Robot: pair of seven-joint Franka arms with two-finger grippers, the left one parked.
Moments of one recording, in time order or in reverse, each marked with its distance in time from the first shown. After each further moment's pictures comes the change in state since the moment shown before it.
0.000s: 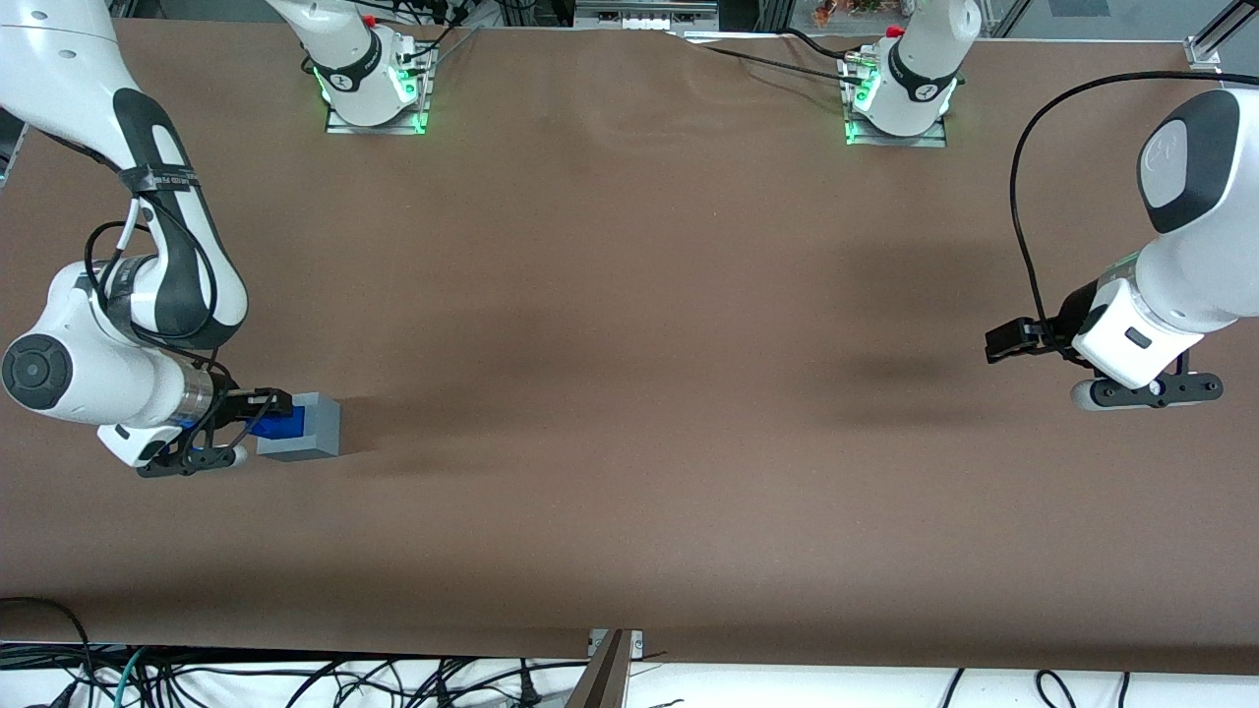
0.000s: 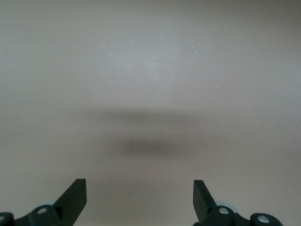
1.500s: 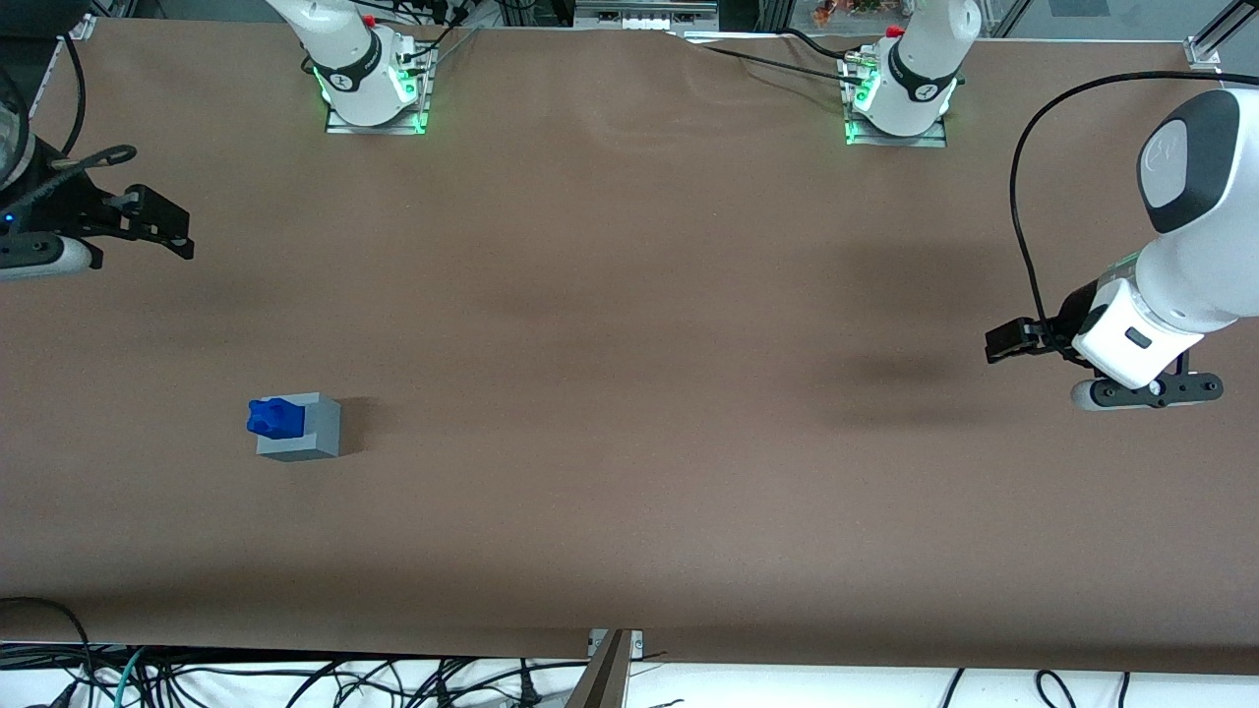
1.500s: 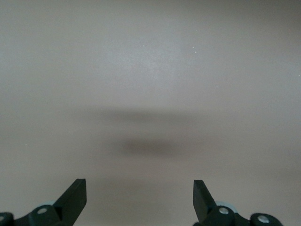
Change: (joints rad) arm 0.002 -0.540 0.044 0.012 0.051 -0.466 0.018
